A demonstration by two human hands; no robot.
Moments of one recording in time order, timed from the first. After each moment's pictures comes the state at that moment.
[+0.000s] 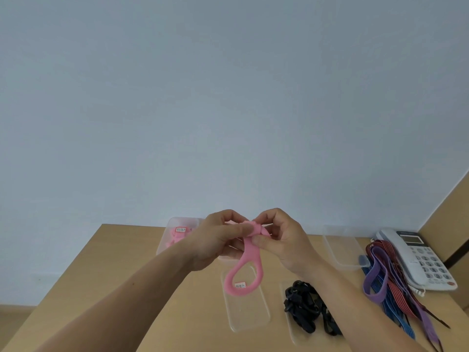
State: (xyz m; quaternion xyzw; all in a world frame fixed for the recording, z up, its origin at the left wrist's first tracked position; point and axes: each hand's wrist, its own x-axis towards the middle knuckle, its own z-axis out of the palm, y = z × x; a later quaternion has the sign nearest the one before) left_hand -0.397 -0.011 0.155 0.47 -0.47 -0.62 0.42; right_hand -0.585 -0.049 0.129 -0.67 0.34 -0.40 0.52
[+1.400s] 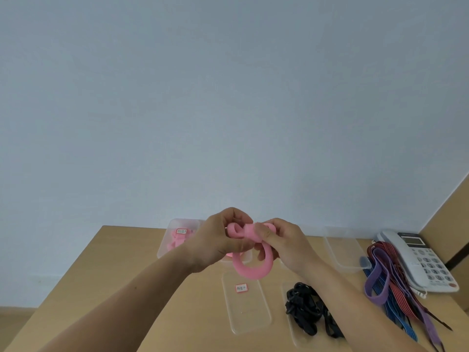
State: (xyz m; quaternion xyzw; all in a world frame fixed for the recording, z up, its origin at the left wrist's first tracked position) left_hand -0.389 -0.016 0.140 0.44 -0.57 -0.53 0.45; right_hand -0.582 -0.045 0.140 -0.62 0.41 -0.36 0.56
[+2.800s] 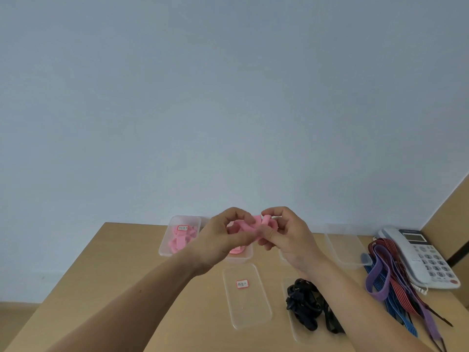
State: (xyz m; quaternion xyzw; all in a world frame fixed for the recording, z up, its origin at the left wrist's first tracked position) left_hand -0.400 -0.008 0.137 0.45 -0.53 -0.54 0.47; right_hand -0.587 -0.053 0.125 -0.61 0.38 -0.43 0.55
